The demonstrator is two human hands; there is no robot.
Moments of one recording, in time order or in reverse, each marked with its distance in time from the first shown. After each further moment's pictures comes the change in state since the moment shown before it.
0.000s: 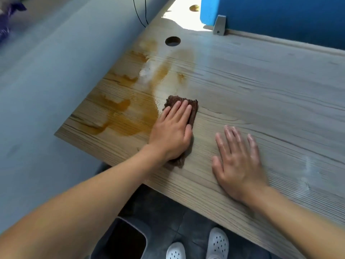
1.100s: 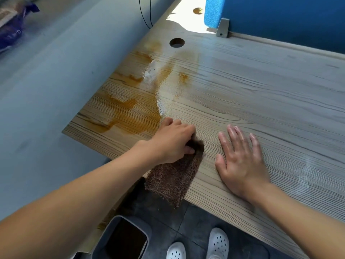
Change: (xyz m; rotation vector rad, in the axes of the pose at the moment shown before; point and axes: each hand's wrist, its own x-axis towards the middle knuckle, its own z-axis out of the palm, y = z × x) left_hand -0.022 -0.001 -0.047 -0.077 -0.232 0.184; right_hand -0.002 -0.003 -0.004 -0.016 -0.023 0.014
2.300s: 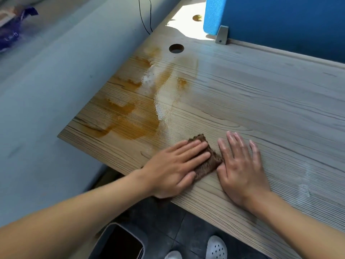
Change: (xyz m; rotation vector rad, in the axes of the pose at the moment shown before) left_hand -0.034 -0.004 0.049 0.158 0.080 0.297; right_hand 0.002 0.001 -0.001 0.010 0.018 -0.011
